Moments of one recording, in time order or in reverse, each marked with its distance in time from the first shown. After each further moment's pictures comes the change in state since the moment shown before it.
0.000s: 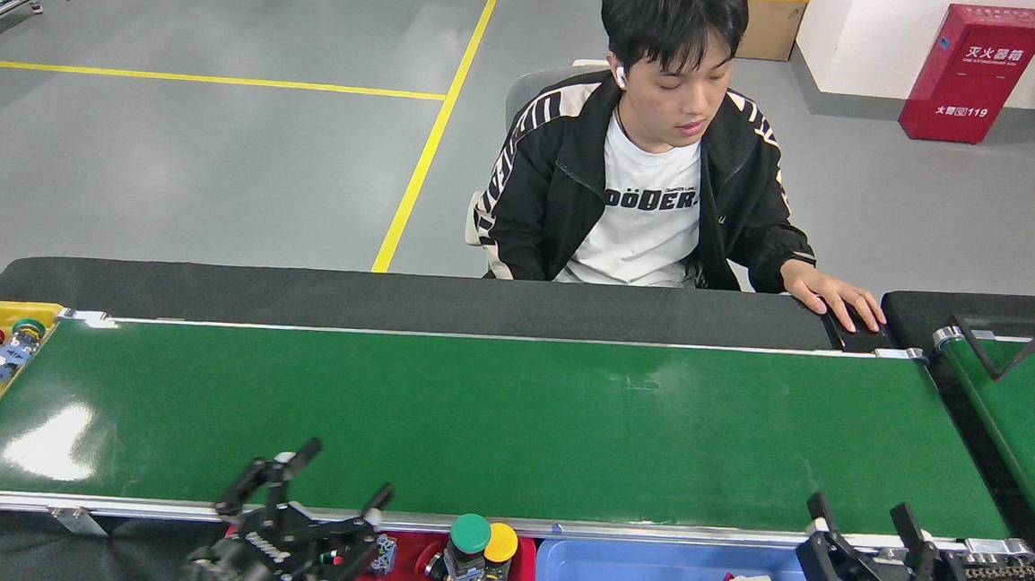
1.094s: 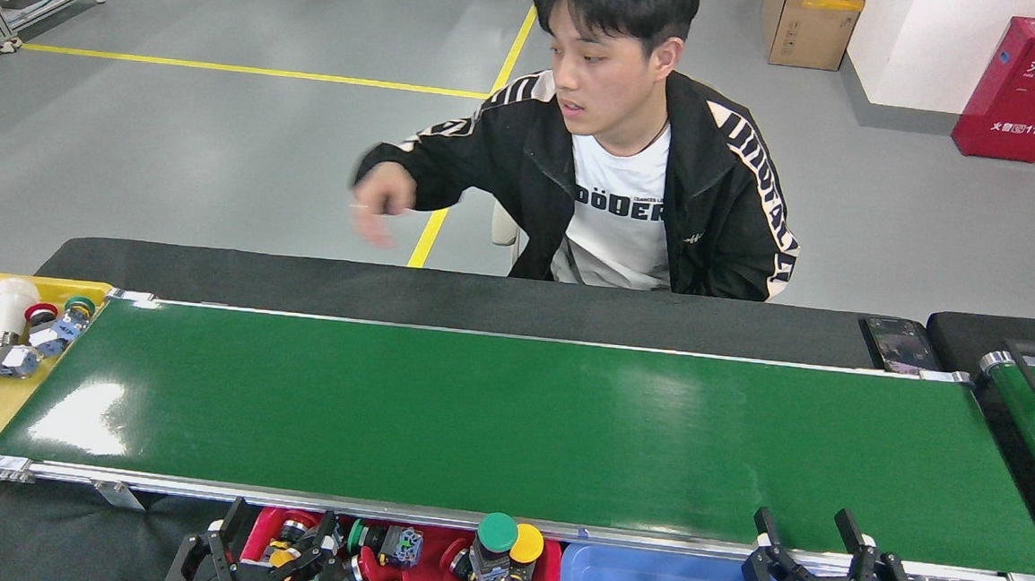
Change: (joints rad) left arm 0.078 -0.046 -0.223 -0.003 -0.086 0.379 0.099; right arm 0.099 -0.120 0.052 -0.002 0.070 0.092 -0.154
